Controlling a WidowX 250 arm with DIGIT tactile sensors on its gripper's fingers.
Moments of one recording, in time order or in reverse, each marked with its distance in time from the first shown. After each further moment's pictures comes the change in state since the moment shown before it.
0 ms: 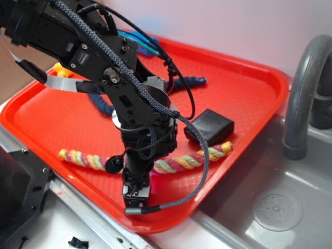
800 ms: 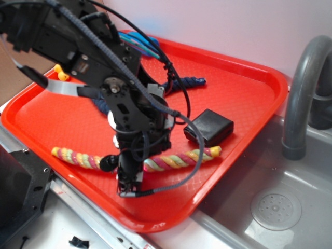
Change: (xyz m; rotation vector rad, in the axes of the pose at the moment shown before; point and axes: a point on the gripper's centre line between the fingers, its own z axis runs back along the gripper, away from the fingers) arm -0.023 0.018 0.004 0.104 0.138 0.074
